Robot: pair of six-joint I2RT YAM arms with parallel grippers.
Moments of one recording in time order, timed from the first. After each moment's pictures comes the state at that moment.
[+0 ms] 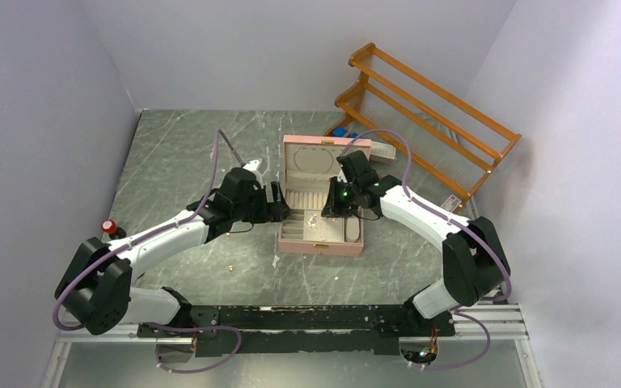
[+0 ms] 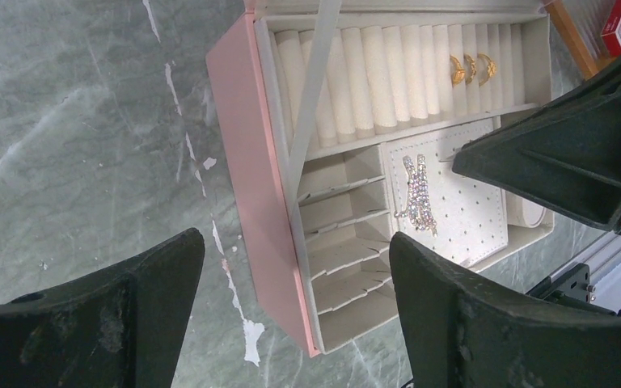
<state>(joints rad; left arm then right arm) -0.64 1.32 0.75 -0.09 0.07 -0.63 0.55 1.50 1.00 -0.45 -0.20 0.55</state>
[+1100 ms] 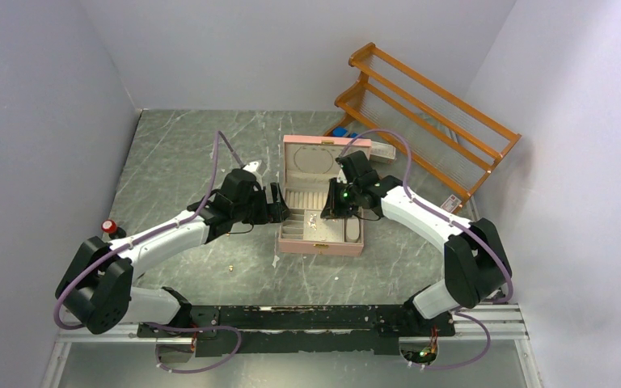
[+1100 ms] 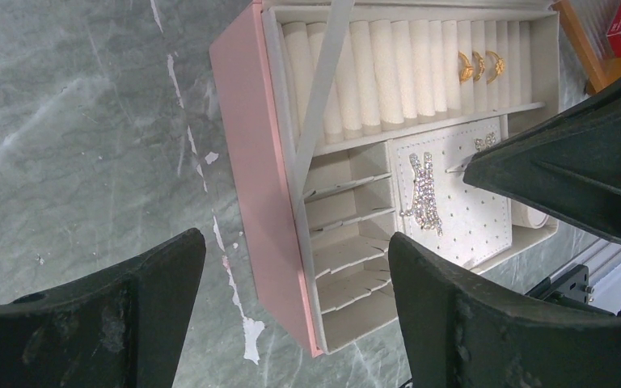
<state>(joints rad) -0.64 1.32 0.74 -0.09 0.07 -0.64 0.56 1.49 1.00 -0.46 -0.22 0.54</state>
